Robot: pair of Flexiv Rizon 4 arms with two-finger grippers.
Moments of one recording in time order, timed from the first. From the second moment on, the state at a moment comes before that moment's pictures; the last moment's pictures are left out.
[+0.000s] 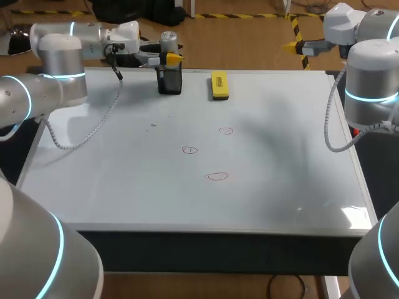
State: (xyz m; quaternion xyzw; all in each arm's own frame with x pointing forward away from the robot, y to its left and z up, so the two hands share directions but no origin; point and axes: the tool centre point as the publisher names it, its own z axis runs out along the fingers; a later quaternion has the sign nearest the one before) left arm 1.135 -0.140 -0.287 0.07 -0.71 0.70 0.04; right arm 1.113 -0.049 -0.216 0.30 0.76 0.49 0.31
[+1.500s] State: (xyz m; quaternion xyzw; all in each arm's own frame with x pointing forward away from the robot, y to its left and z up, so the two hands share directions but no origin) left arm 1.141 -0.141 -0.246 0.03 -0.71 0.70 0.01; right arm 1.113 -0.049 -0.216 0.30 0.76 0.49 0.31
